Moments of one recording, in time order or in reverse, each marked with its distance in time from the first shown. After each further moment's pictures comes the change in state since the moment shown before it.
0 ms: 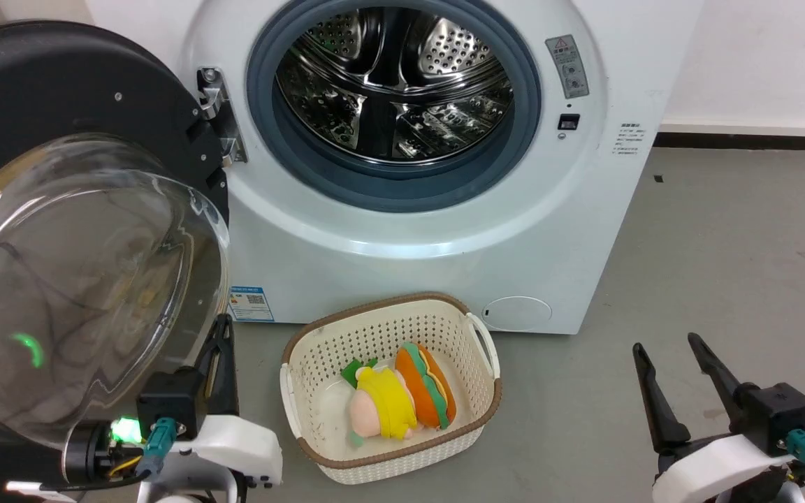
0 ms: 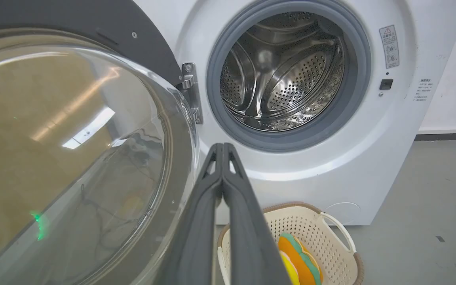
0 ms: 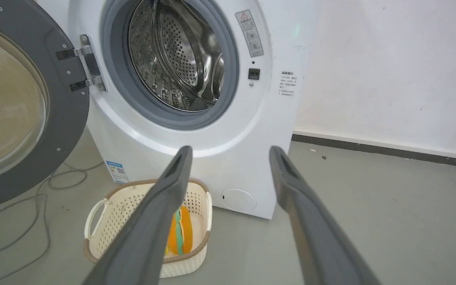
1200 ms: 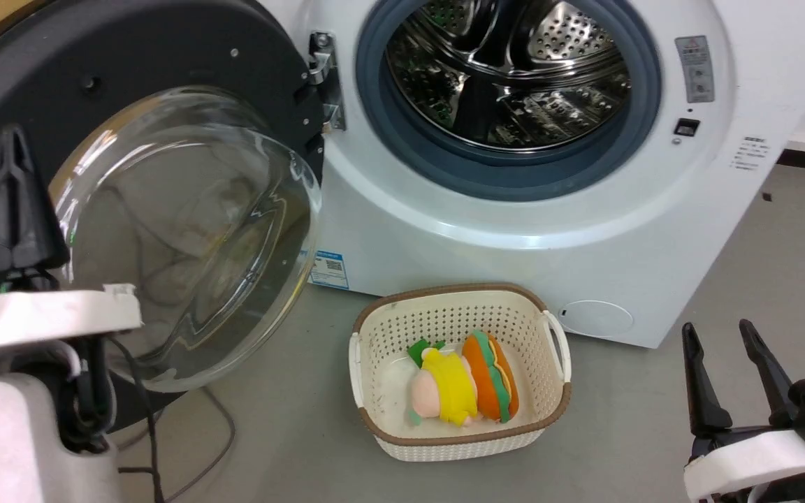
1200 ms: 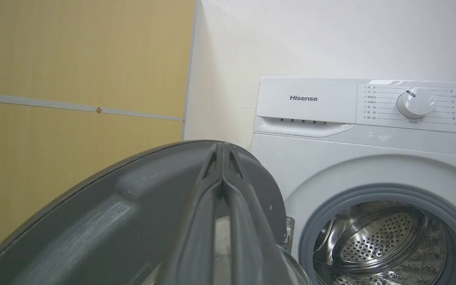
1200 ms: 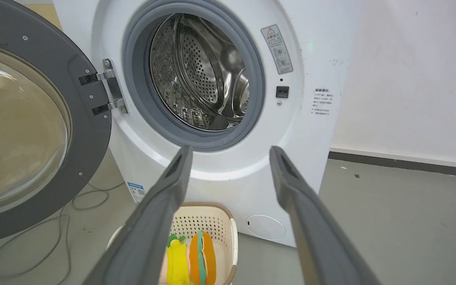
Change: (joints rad) left arm -0.299 0.044 0.261 -0.128 -0.174 -0.111 -0.075; right arm -0.012 0.000 -0.075 0.002 0.063 0.000 -0.075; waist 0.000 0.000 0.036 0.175
